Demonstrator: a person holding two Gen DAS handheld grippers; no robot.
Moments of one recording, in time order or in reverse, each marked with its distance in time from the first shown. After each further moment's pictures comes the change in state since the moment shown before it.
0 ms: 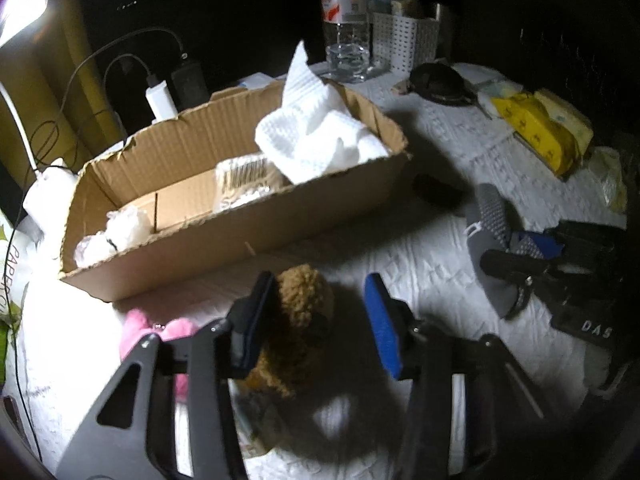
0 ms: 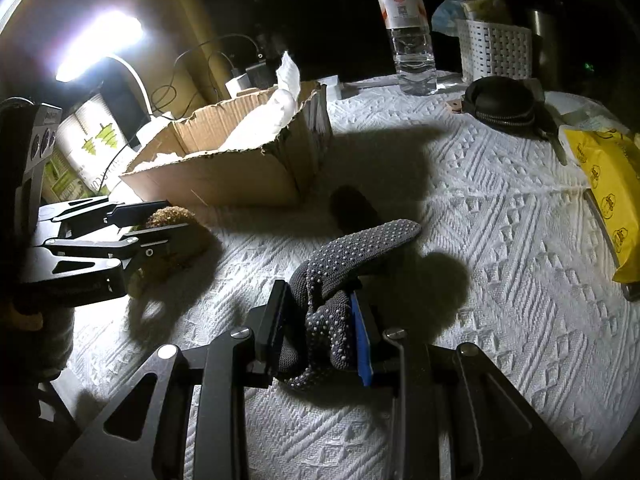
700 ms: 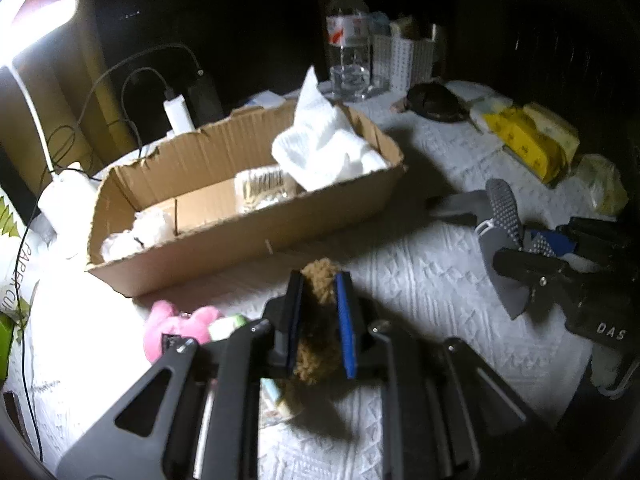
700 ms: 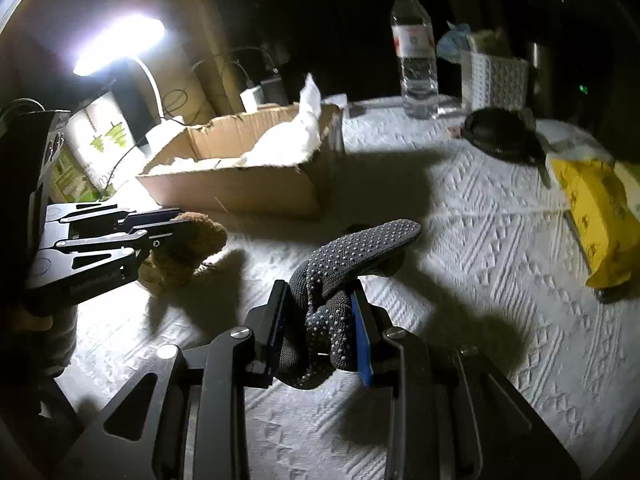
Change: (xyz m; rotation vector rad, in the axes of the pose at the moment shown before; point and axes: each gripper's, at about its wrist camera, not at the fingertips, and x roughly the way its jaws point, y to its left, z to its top) left arm -0.032 0.013 -0.009 -0.013 -0.074 -0.025; right arm -0.030 0.031 0.002 -0.056 -0.046 -0.042
